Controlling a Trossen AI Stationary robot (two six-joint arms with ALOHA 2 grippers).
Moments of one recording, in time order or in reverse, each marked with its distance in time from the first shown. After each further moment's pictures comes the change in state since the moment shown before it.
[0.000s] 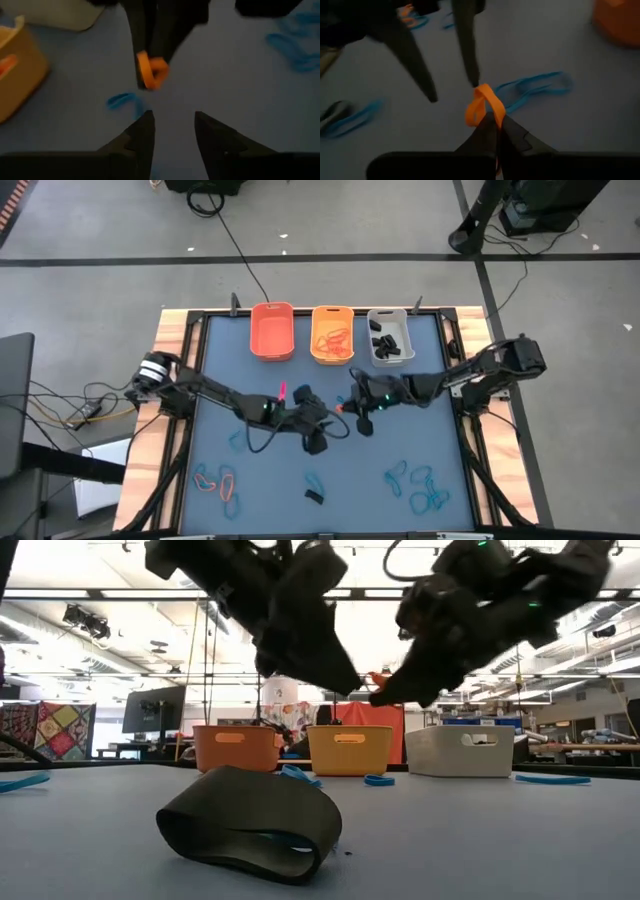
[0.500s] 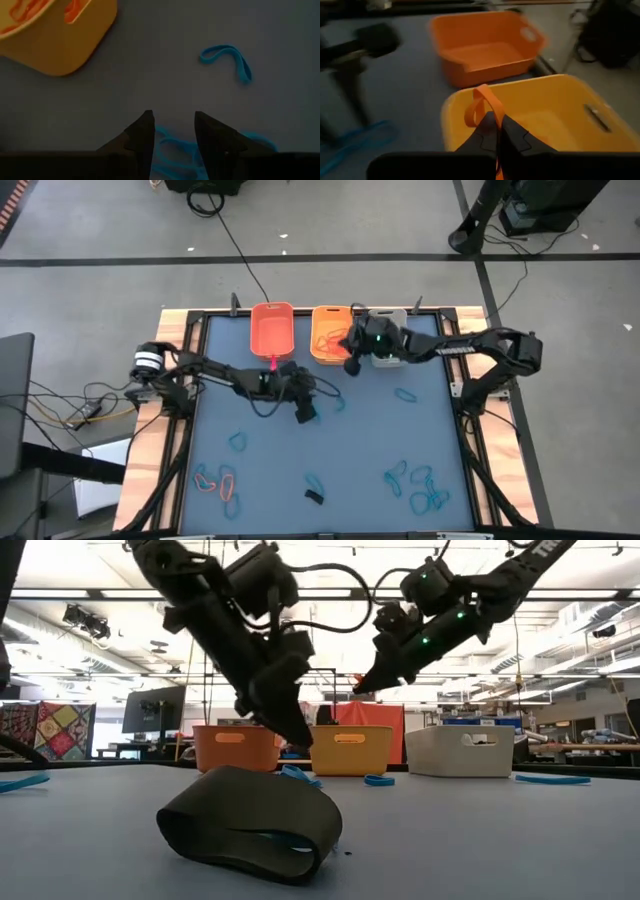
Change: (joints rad) left arm 0.254 -0.062 -0.182 -0.001 0.160 0.091; right arm -0.419 0.000 0.207 -0.164 0.035 -0.262
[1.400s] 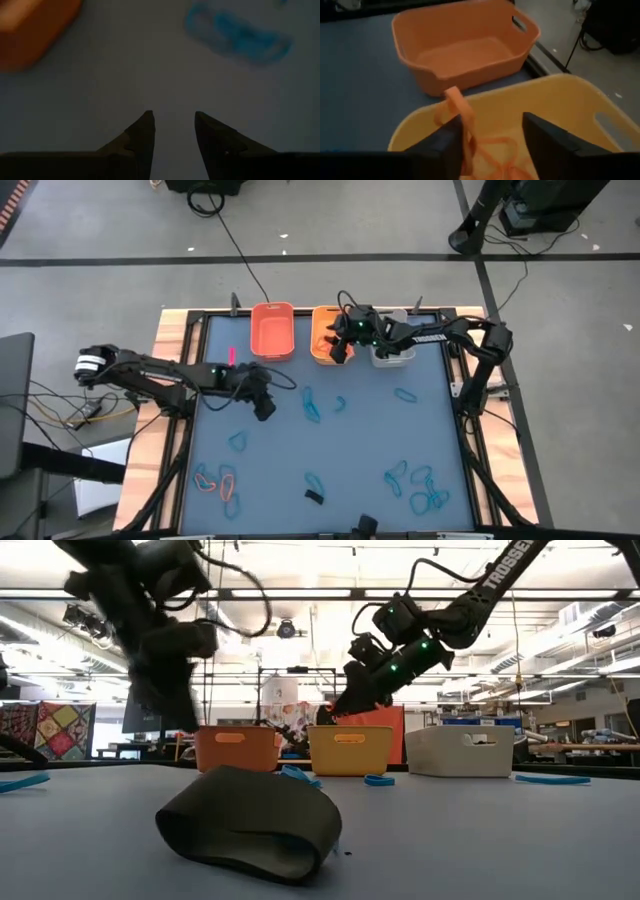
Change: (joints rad) left arm -0.013 -0.500 -0.261 -0.451 0.063 -0.339; right arm -0.102 0.251 0.173 0.058 -0.088 0.032
